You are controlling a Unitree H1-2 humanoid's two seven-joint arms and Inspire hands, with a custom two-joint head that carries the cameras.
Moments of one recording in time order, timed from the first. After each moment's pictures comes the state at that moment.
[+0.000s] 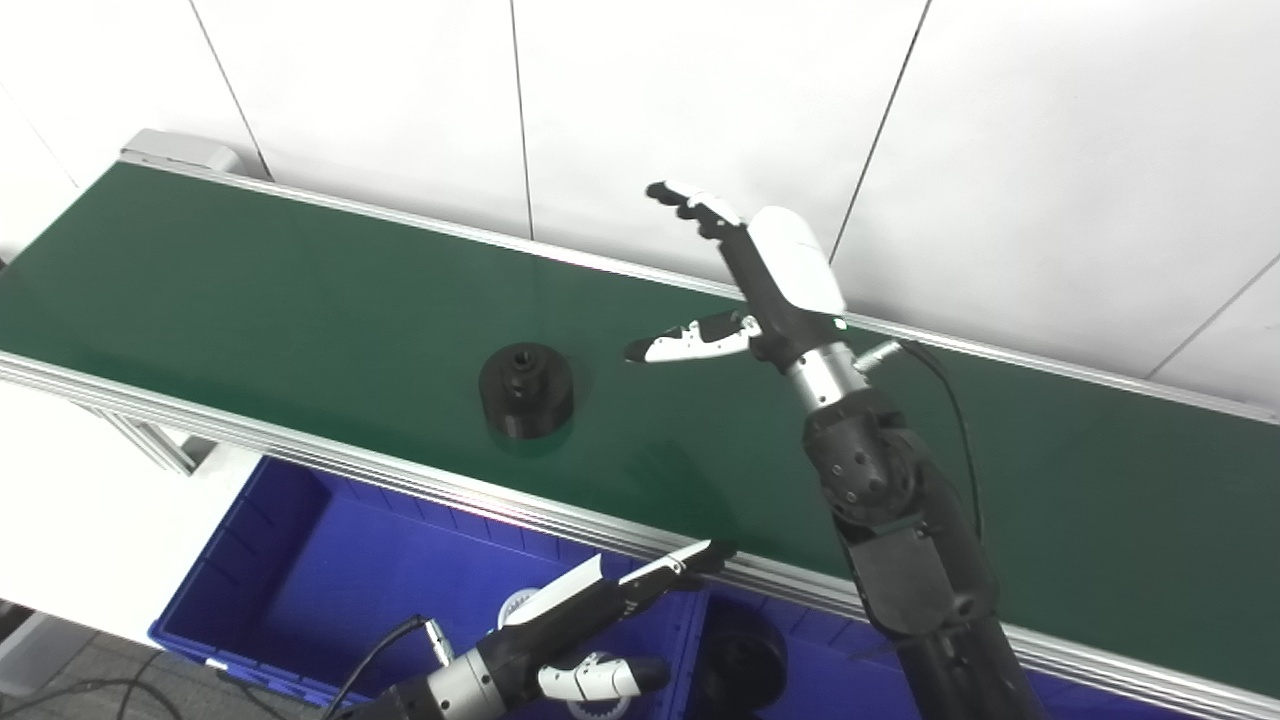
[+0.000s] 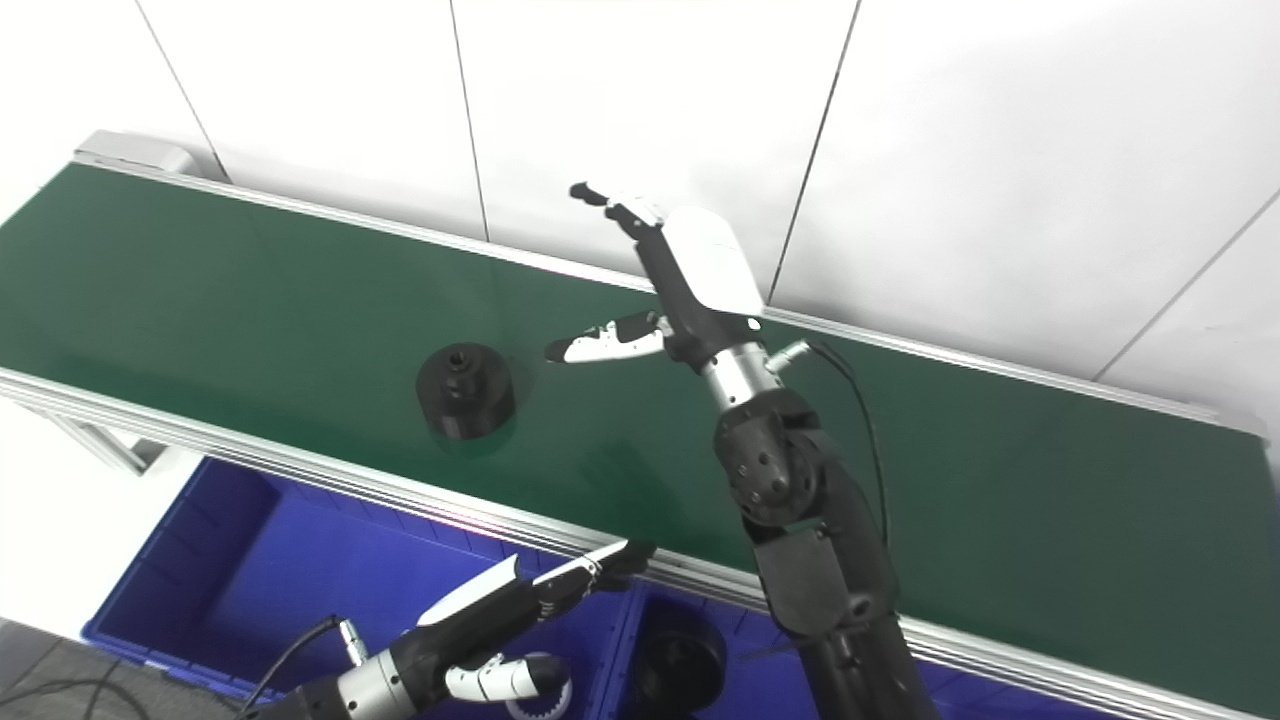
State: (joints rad) left arm 0.30 0.23 -0.33 -0.06 0.05 -0.43 -0.40; right arm -0.59 0.04 0.40 0.36 -0.67 -0.16 0.04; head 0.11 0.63
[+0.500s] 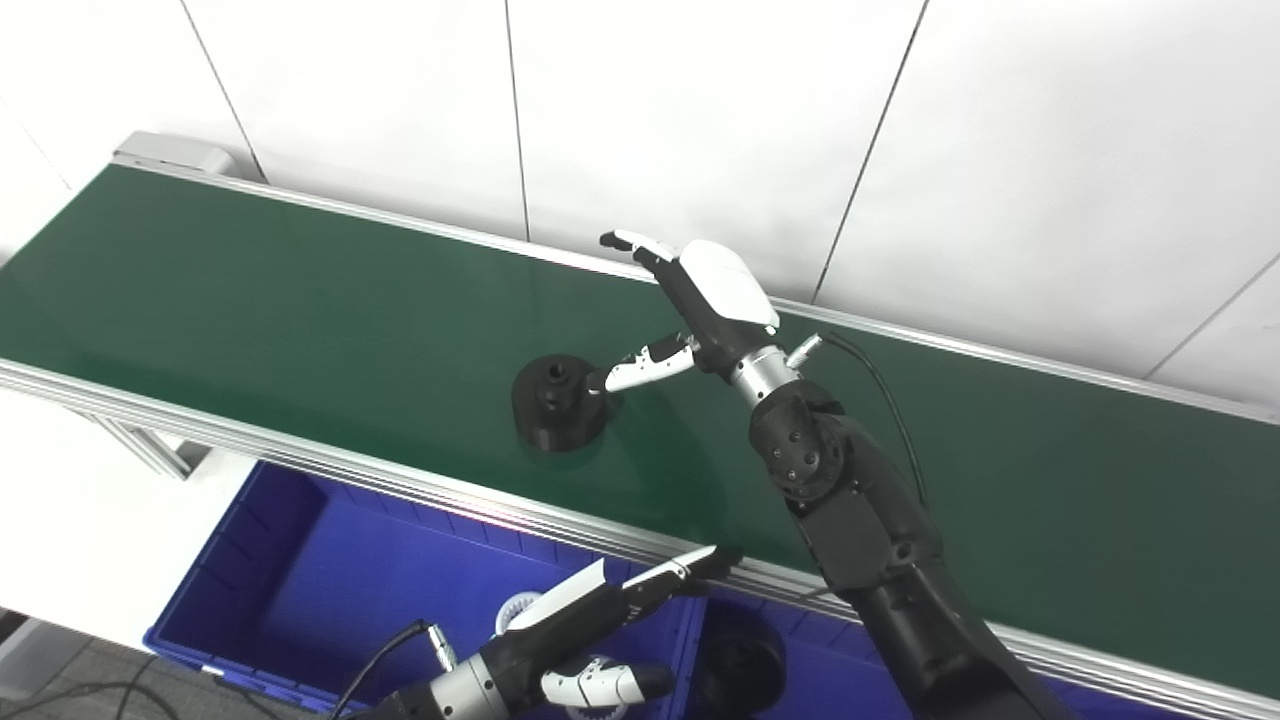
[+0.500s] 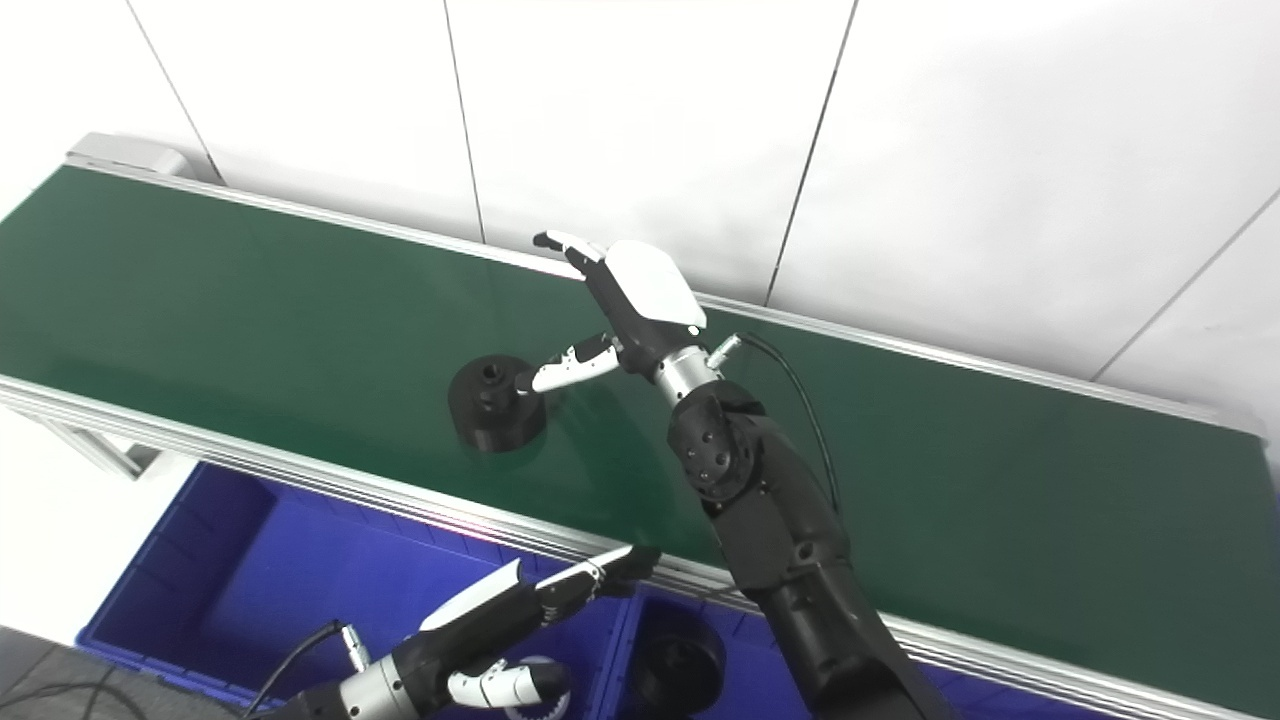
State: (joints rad) left arm 0.30 0.23 -0.34 -0.07 0.04 -0.43 -0.39; right arm -0.70 0.09 0.49 0.74 -0.68 -0.19 0.00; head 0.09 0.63
